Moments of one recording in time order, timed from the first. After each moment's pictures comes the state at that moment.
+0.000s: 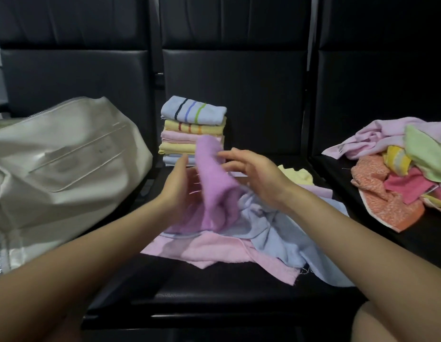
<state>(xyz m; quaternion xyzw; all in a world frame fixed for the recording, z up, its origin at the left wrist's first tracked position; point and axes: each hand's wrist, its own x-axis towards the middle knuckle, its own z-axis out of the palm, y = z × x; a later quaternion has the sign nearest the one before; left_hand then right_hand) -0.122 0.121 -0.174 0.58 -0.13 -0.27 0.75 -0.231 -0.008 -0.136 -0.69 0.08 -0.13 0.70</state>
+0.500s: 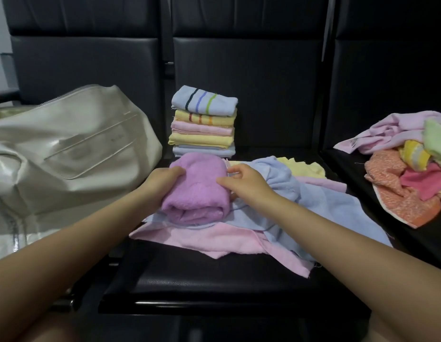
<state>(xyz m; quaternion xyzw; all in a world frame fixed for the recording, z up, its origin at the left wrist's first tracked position) -0.073 0.162 -0.192 0.78 -0.11 -0.14 0.59 -0.195 0.015 -0.185 -0.81 0.19 -0.16 0.53</state>
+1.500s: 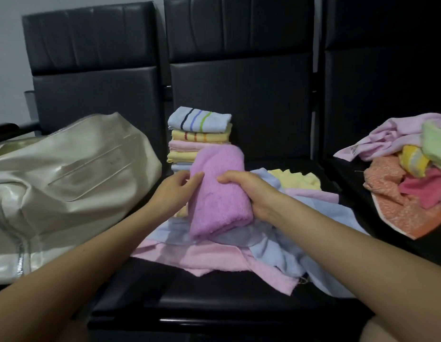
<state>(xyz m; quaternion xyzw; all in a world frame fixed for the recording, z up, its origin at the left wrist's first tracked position) -0.122 0.137 -0.160 0.87 -0.28 -0.01 0.41 -0.214 -0.010 -0.157 -0.59 0.17 -0.08 0.78</state>
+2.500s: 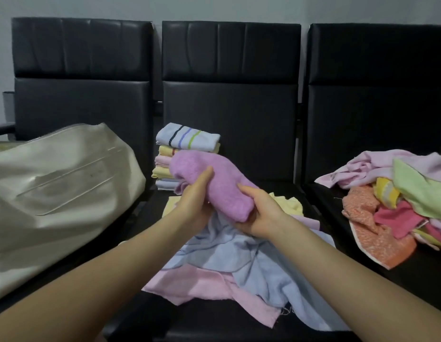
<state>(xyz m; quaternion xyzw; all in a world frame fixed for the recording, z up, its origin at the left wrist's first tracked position) -0.141 0.054 -0.153 0.48 -0.12 -0.26 0.83 -0.221 -0.046 -0.150 -0.40 0.20 -0.09 0.89</state>
